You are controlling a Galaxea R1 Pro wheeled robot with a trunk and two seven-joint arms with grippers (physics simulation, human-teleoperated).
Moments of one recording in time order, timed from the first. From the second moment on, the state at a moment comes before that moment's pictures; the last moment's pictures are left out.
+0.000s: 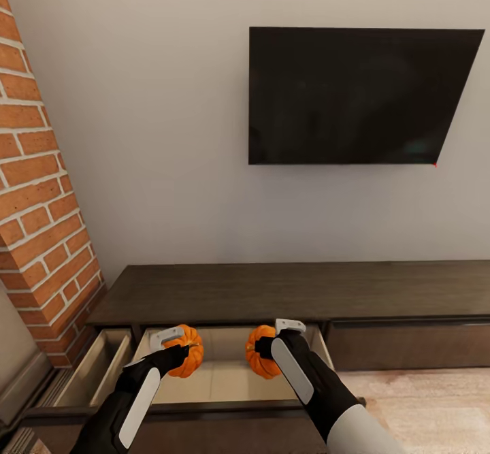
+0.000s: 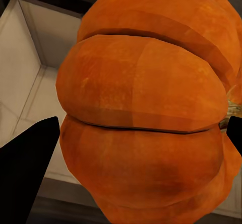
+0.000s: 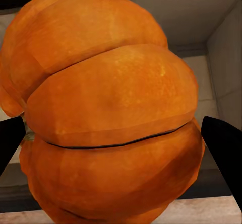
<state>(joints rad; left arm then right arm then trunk) -0.34 -0.03 -0.06 -1.11 0.40 0.54 0.30 -0.57 0.14 0.43 -0.92 -0.68 0.68 -0.64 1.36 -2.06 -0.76</state>
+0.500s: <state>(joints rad) -0.34 -0.03 -0.07 -1.10 0.40 0.50 0.30 -0.57 0.14 0.43 -0.92 -0.68 0.67 -0.64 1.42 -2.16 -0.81</state>
